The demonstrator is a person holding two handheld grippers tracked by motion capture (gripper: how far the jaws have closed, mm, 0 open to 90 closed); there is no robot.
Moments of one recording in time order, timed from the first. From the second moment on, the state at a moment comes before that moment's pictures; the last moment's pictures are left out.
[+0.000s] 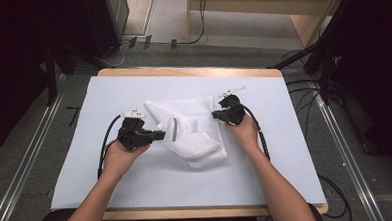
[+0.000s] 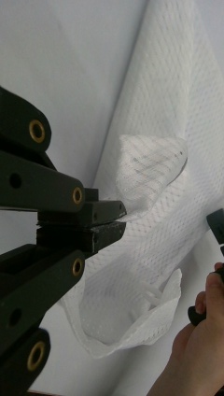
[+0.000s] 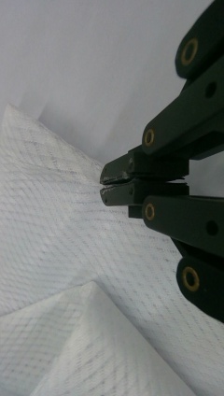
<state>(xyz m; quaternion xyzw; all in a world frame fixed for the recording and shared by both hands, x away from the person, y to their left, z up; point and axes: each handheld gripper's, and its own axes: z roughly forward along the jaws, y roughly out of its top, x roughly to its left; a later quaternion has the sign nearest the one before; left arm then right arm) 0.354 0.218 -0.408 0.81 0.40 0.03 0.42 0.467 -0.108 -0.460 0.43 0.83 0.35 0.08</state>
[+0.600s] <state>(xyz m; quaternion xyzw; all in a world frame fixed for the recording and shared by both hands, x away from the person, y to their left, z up) 0.365 0.237 -0.404 0.80 0.43 0.04 0.42 0.459 -0.152 -0.456 0.48 0.80 0.36 0.08</state>
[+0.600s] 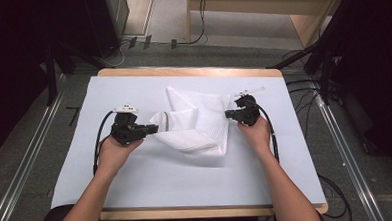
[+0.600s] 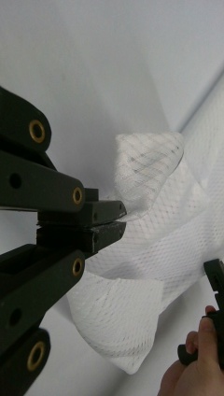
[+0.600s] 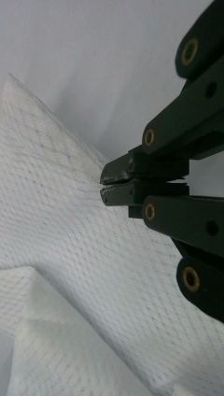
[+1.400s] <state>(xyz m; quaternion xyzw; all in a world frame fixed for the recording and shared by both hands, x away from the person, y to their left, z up) 0.378 0.275 -0.414 0.77 0.48 0.04 0.42 0.441 -0.176 -0.463 0.51 0.78 0.35 0.08</state>
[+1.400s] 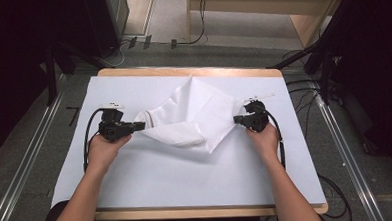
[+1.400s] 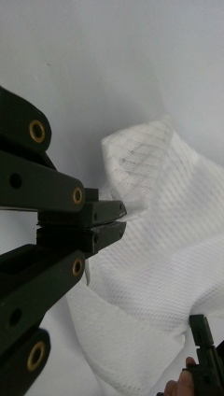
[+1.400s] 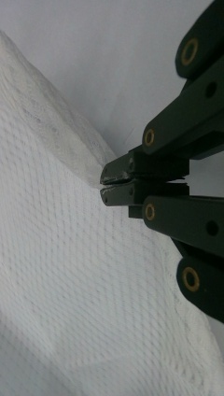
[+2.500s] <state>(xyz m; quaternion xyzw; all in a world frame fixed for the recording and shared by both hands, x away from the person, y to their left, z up) 0.382 0.319 -0.412 0.77 0.49 0.06 0.40 0.410 -0.179 -0.448 0.48 0.78 0.38 0.08</state>
